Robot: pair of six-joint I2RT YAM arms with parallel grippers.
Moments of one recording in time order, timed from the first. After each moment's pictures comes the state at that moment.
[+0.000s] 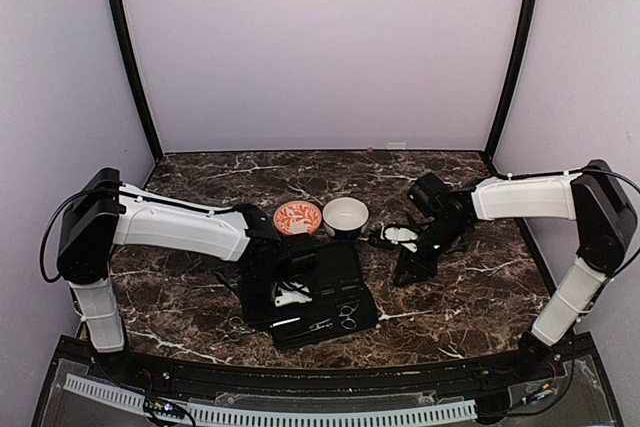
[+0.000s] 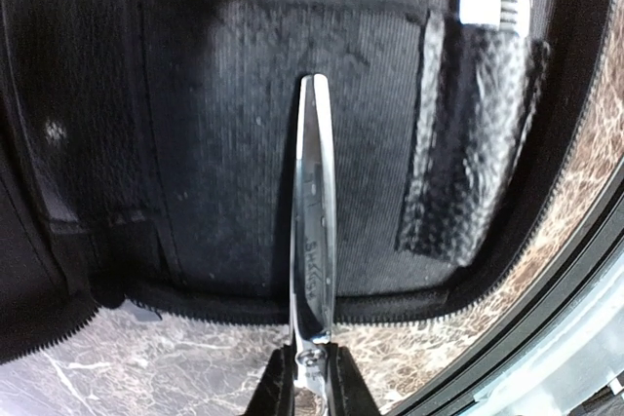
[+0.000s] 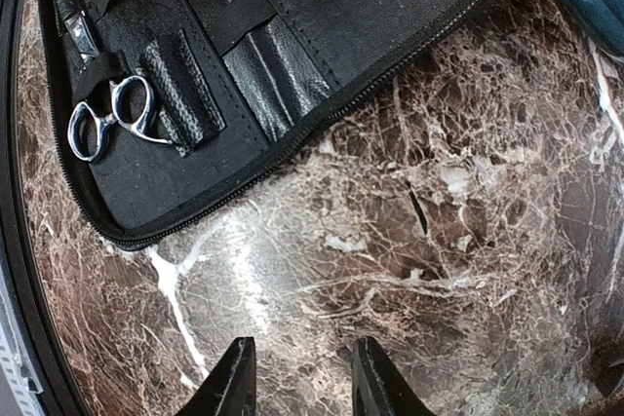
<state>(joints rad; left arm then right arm) -1.09 1.88 1.26 -1.09 0.06 0.13 0.62 1.65 1.00 -0.69 -0.44 -0.62</state>
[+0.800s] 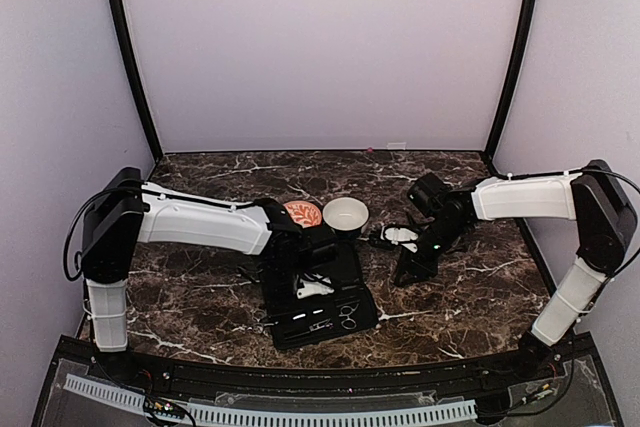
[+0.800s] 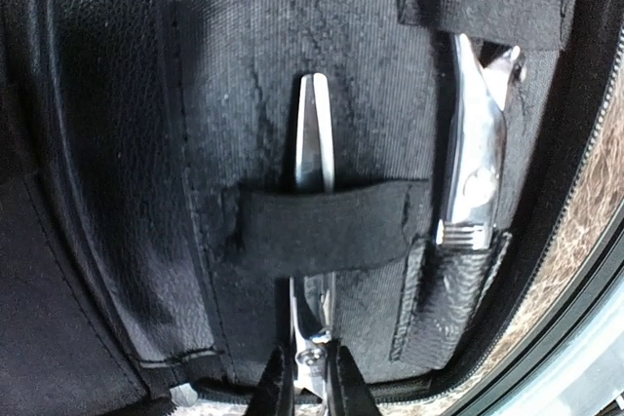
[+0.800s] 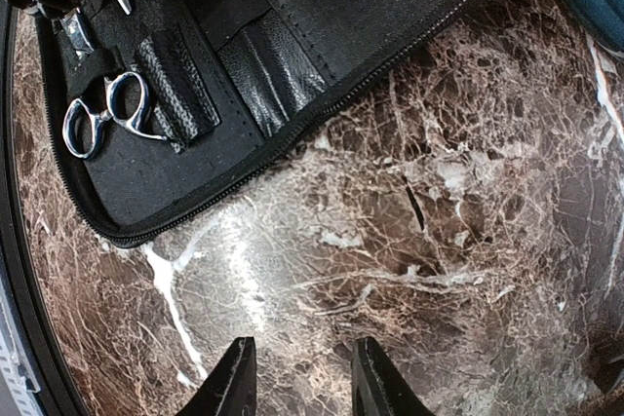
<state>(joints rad) -1.09 2.00 1.43 -1.07 0.07 0.17 0.62 1.65 1.00 -0.69 -0.43 -0.62</state>
